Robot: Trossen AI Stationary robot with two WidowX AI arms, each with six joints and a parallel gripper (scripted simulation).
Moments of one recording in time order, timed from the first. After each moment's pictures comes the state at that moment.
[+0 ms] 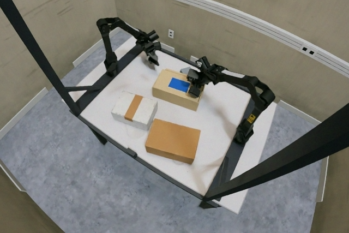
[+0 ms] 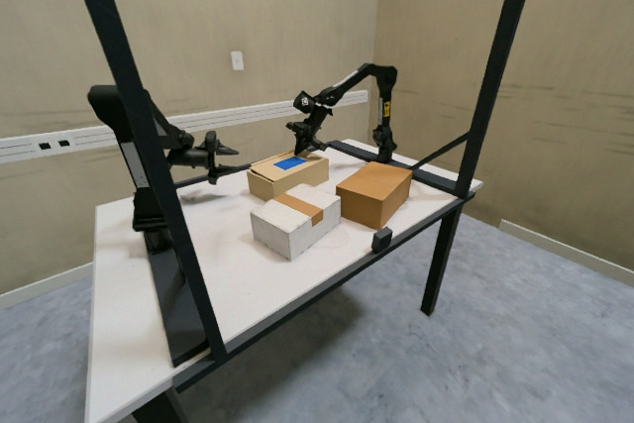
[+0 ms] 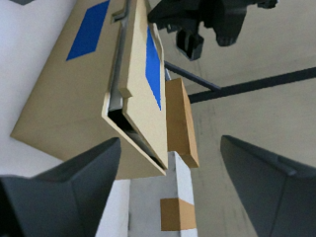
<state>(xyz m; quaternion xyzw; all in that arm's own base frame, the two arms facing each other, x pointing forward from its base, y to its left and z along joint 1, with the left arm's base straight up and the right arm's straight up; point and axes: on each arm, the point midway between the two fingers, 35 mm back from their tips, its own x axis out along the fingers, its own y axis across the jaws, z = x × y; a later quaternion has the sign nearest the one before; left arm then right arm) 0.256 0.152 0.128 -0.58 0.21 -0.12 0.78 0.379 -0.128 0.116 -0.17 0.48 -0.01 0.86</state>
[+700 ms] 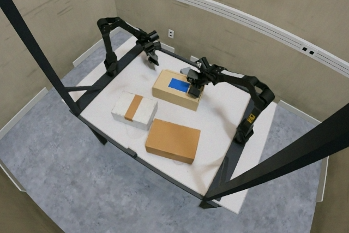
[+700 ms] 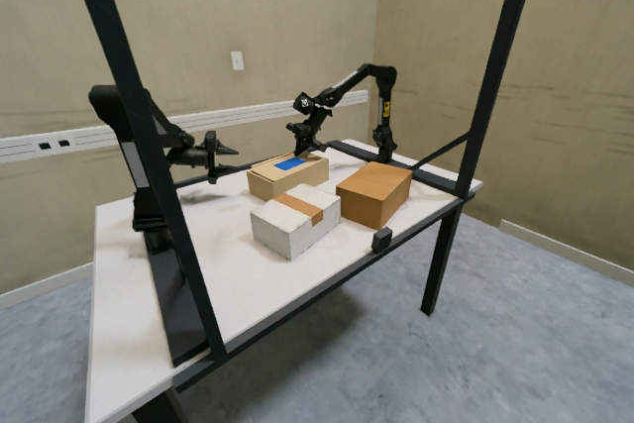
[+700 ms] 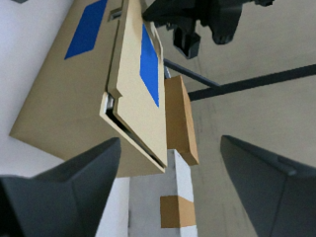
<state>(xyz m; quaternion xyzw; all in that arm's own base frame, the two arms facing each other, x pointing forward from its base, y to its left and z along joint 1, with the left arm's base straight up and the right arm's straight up) 0.255 0.152 0.129 -0.58 0.21 -0.13 0.78 0.379 -0.128 0.111 -0.17 0.48 -0.01 0.86</state>
